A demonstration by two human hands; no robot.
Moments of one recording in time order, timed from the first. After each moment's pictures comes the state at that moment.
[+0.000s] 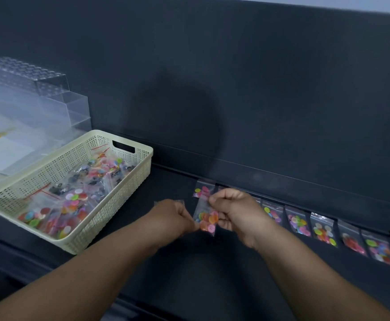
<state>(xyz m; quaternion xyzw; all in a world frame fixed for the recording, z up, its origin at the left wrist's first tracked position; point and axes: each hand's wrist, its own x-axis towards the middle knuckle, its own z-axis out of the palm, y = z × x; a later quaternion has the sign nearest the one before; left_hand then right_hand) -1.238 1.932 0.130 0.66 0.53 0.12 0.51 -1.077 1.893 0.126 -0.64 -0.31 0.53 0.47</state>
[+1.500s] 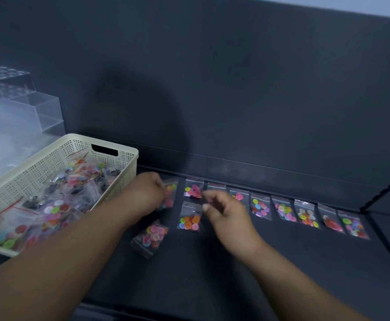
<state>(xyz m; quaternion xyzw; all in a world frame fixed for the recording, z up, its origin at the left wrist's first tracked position) -1.242 1.992 0.138 0.70 0.55 0.17 0.42 -1.102 1.871 0.112 -0.70 -0.49 0.25 0.47</state>
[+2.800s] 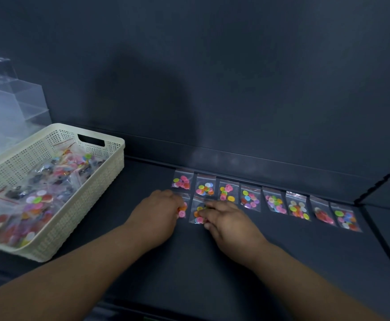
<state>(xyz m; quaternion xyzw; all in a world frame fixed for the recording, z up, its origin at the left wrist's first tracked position) -1.220 1.948 0.088 0.92 0.36 0.06 0.14 -1.054 1.843 0.084 -0.70 -0.70 0.10 0.09</state>
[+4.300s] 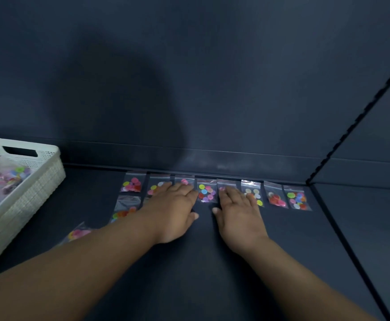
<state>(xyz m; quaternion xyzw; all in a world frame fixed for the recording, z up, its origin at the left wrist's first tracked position) -1.106 1.912 0.104 0.97 0.21 -0.05 0.07 -0.973 1.797 0.075 -0.85 -0.52 0.05 0.05</state>
